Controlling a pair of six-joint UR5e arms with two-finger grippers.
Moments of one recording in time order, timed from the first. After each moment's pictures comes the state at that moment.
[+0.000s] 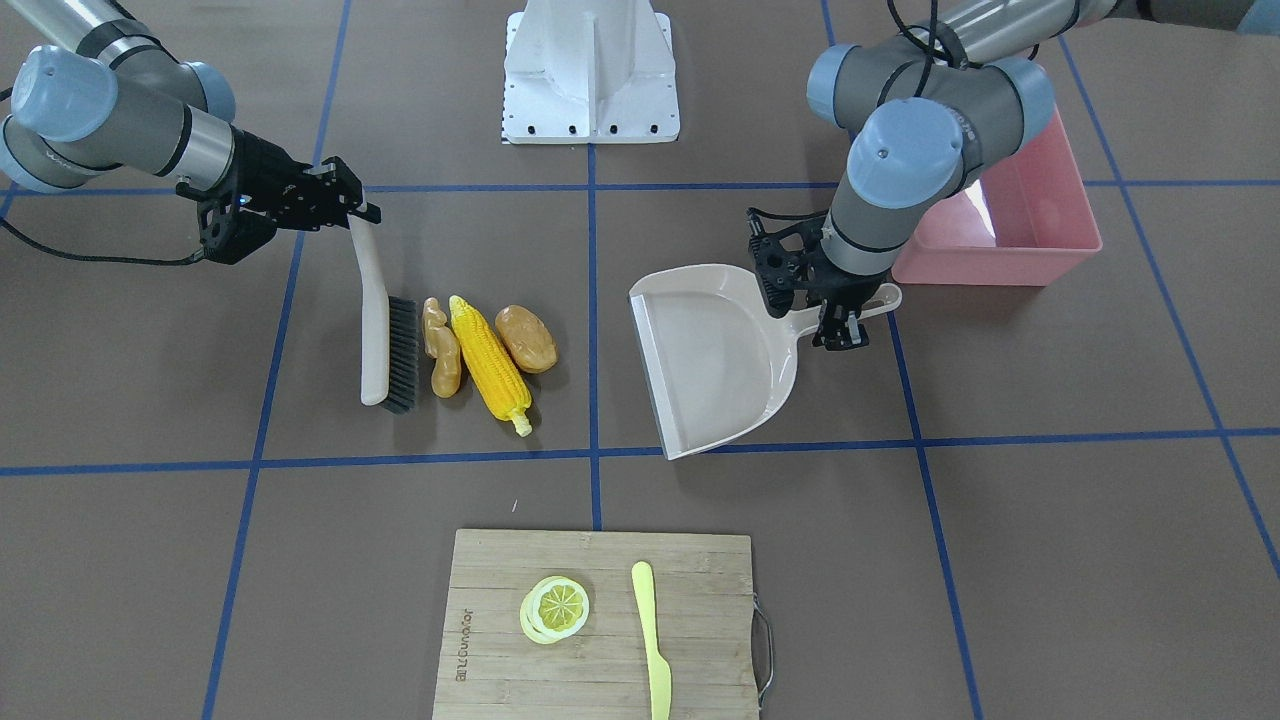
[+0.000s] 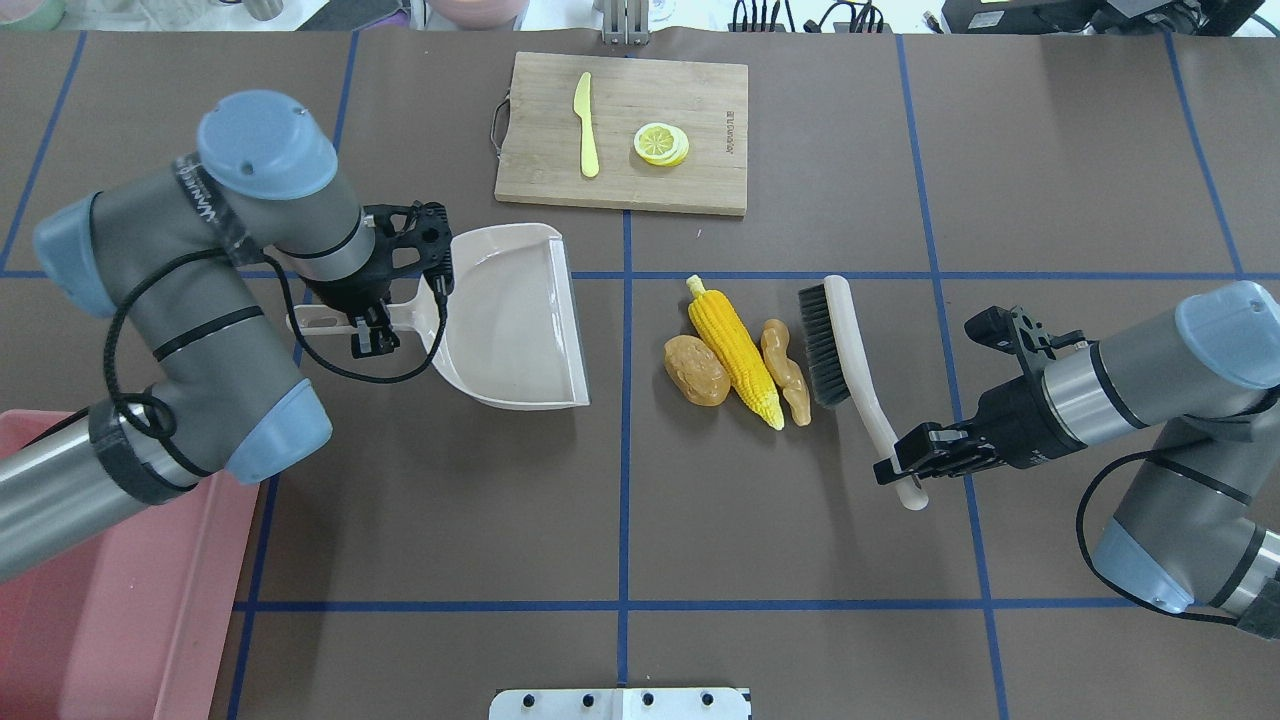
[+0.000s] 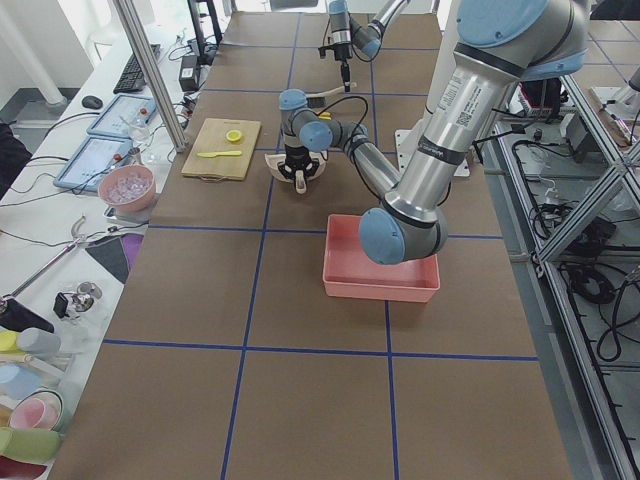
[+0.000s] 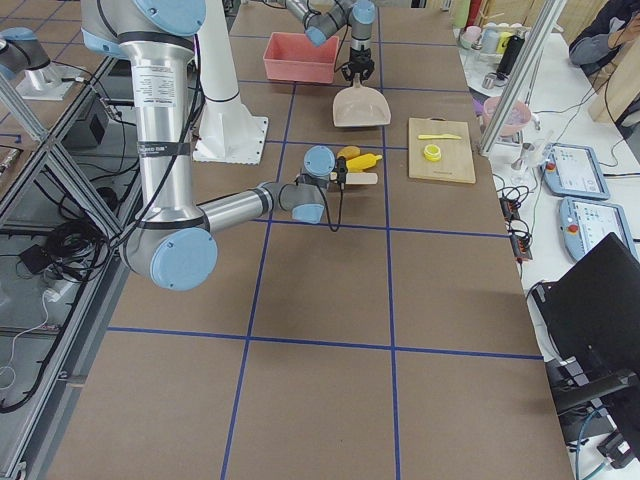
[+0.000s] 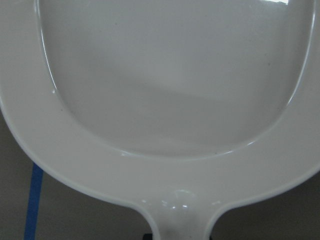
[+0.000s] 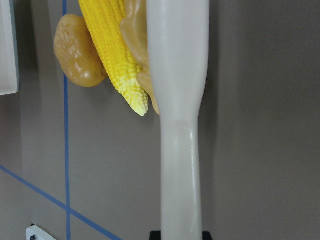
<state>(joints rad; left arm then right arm) -0.73 -2.13 -1.70 -1.48 -2.03 0.41 0.67 -1.53 1.74 -0.47 2.37 1.37</state>
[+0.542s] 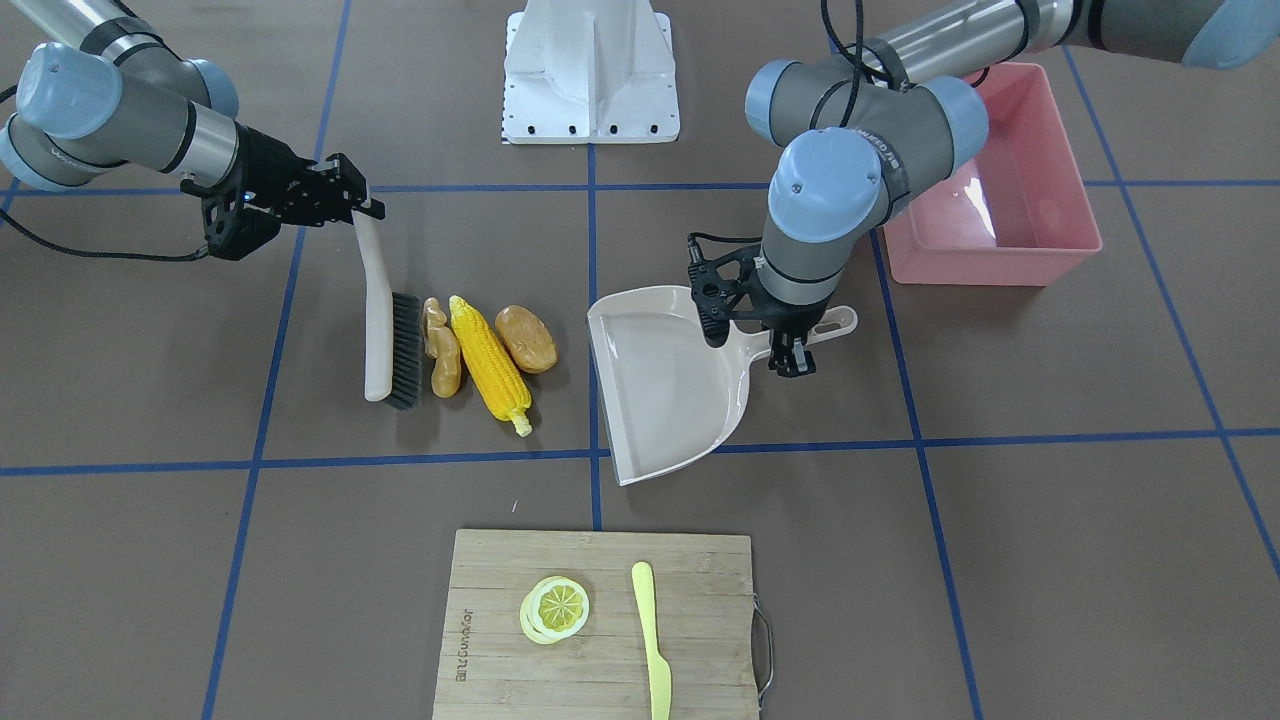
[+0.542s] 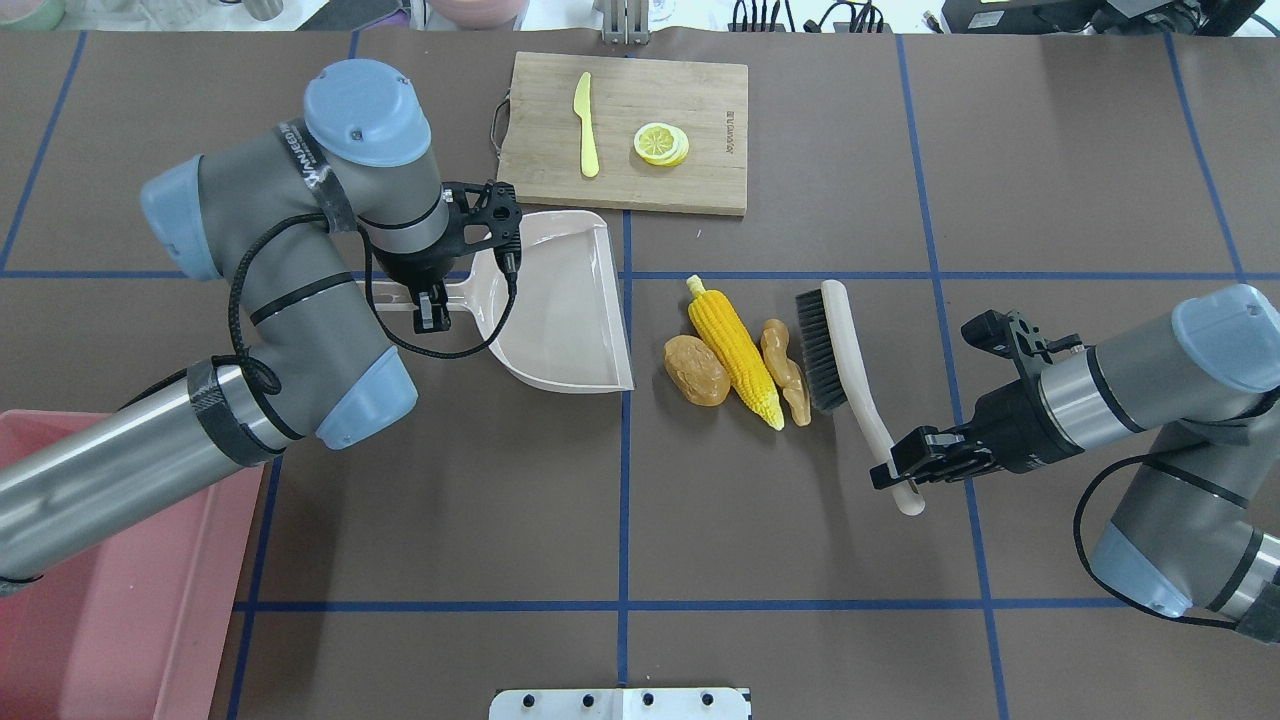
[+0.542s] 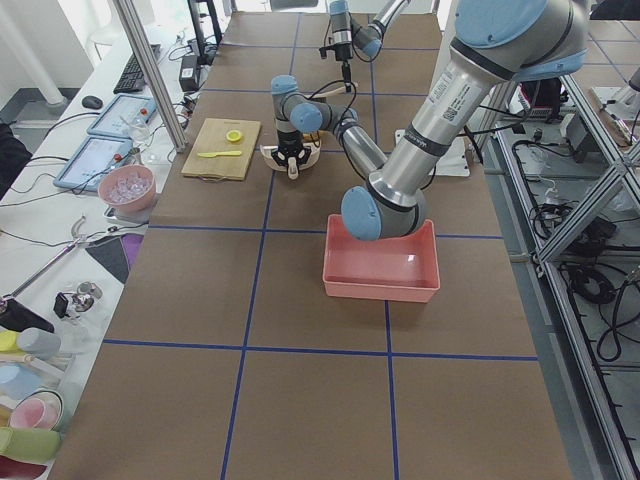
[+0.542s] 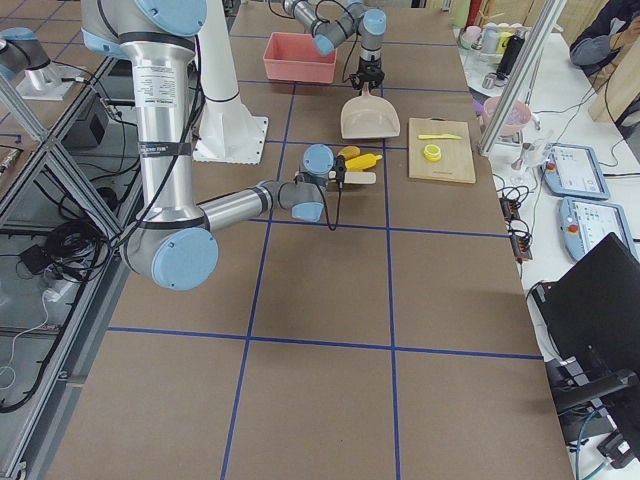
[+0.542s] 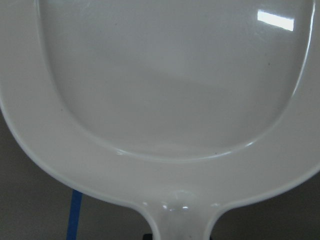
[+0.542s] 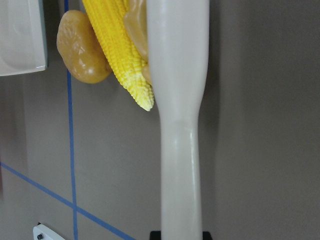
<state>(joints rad) -0.71 -2.27 -1.57 -1.44 -2.02 0.43 0.66 -1.52 1.74 -0.47 2.37 1.40</state>
